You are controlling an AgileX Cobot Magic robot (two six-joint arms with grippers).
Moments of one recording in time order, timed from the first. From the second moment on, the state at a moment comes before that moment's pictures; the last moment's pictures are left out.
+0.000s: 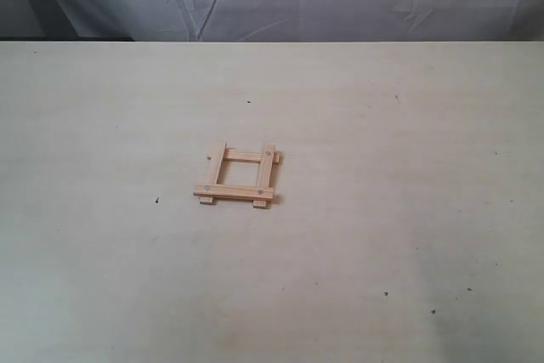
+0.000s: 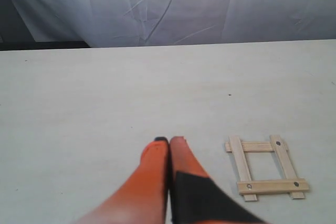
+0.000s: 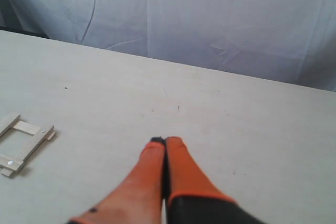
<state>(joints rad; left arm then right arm) 0.04 0.67 -0.57 -0.33 0.41 0.24 0.36 0.45 -0.49 -0.28 0.47 0.24</state>
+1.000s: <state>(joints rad) 0.04 0.67 -0.57 -0.33 0.41 0.24 0.02 0.22 -0.40 -0.12 0.56 0.17</state>
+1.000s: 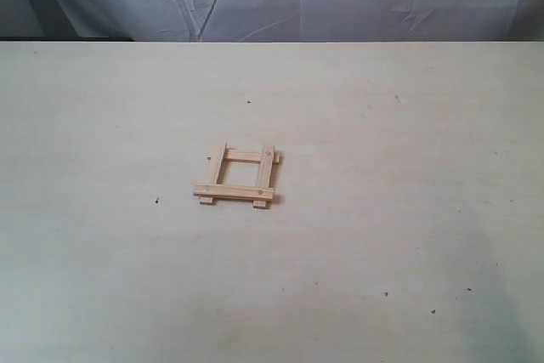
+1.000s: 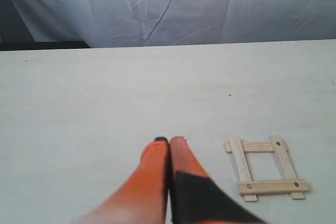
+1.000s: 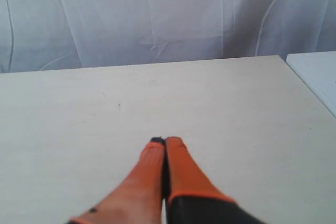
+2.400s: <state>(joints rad) 0.04 0.67 -0.57 -0.32 0.40 0.24 -0.03 0.01 -0.01 0.03 0.38 0.08</state>
